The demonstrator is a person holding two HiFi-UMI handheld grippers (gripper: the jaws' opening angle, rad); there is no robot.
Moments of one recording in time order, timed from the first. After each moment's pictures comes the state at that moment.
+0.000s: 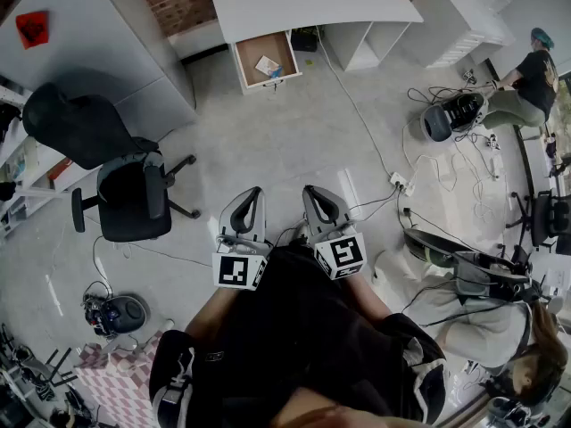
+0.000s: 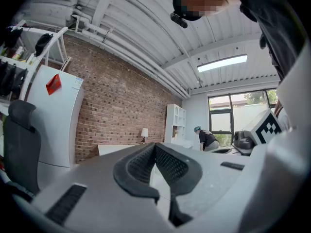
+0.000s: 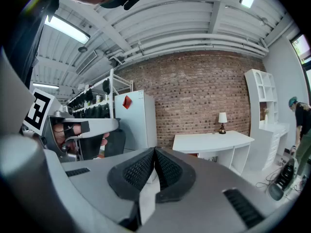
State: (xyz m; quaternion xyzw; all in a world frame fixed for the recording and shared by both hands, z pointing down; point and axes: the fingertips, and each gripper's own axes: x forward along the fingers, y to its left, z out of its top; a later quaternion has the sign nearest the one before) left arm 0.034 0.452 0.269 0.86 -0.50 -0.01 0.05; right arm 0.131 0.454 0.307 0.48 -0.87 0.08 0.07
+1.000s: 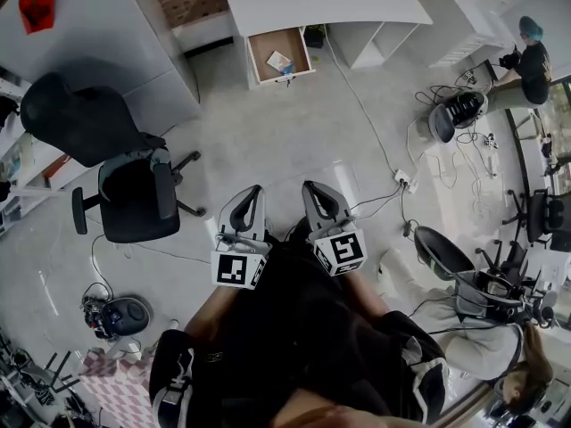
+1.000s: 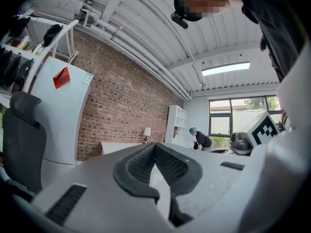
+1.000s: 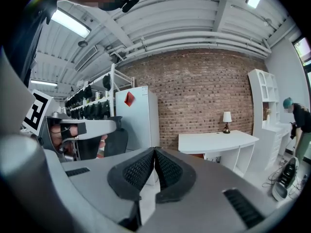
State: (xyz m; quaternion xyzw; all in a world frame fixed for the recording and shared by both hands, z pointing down) left arm -0.066 0.427 0.288 0.86 -0.50 -0.02 0.07; right arm 0.032 0.422 0.321 0.48 -0.87 0.08 0.08
